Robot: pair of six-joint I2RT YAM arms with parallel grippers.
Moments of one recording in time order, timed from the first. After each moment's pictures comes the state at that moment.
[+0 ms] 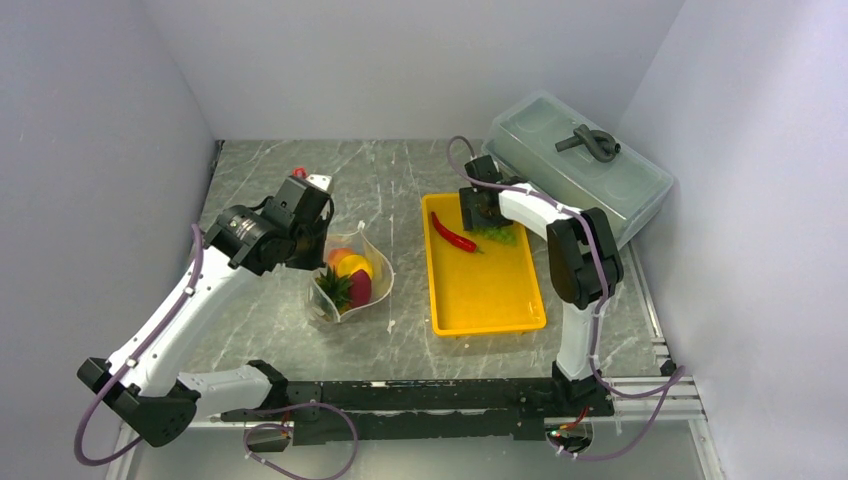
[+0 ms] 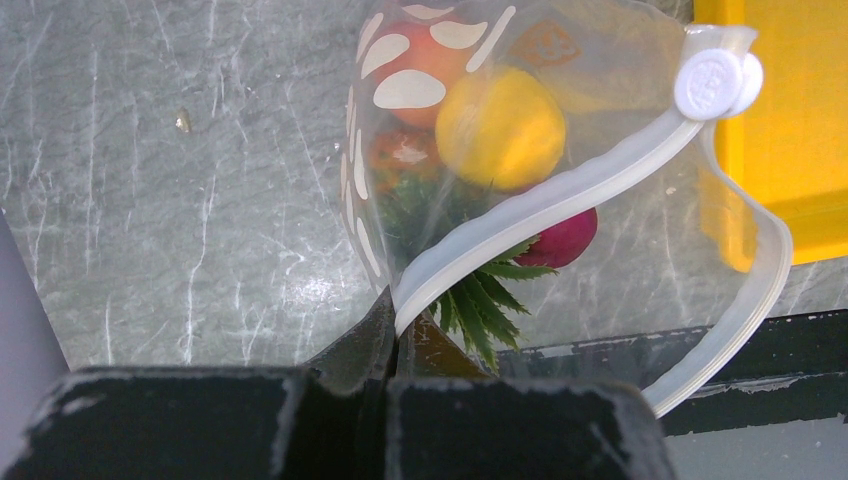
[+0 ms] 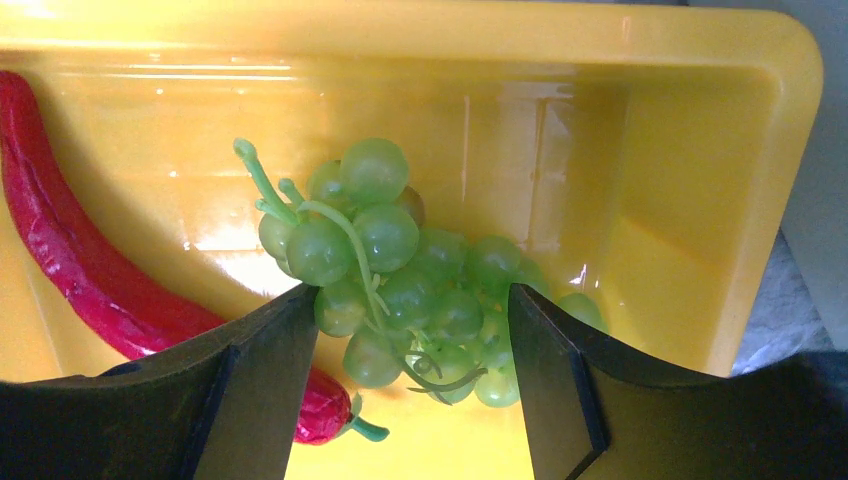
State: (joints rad) left arm -0.61 1.17 1.42 -1.25 -0.26 -0.41; right arm 0.39 1.98 1.42 -0.52 0.22 0.24
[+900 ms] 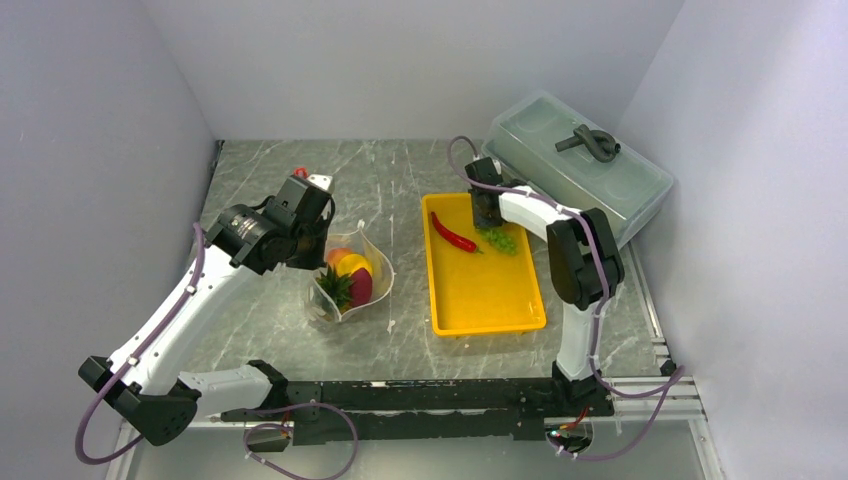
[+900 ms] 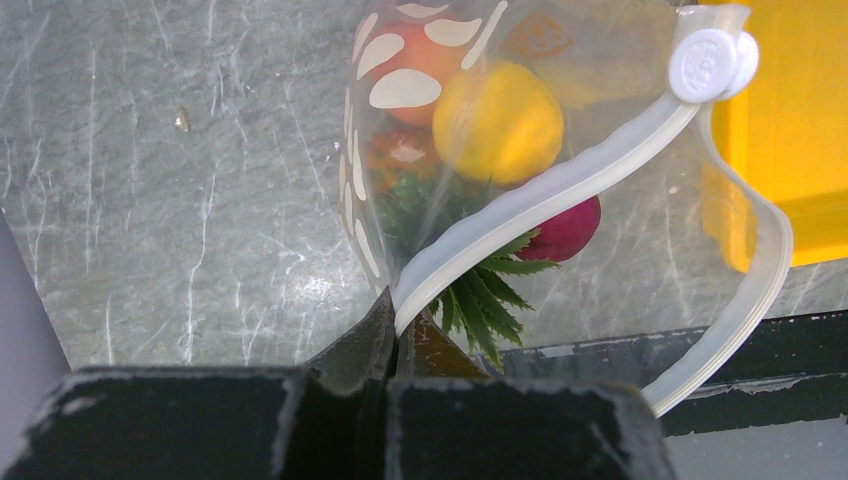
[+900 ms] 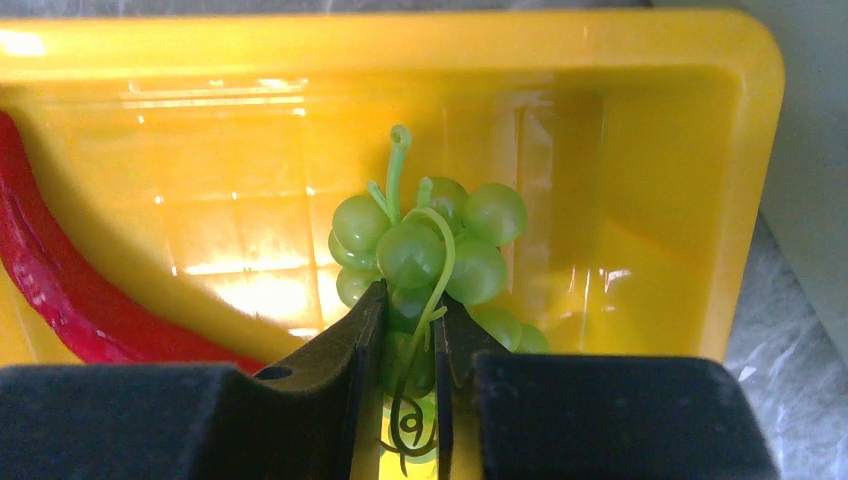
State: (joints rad) left arm -0.61 1.18 1.42 -1.25 -0.26 -0.41; right arm 0.39 1.98 1.40 -0.46 0.28 0.27
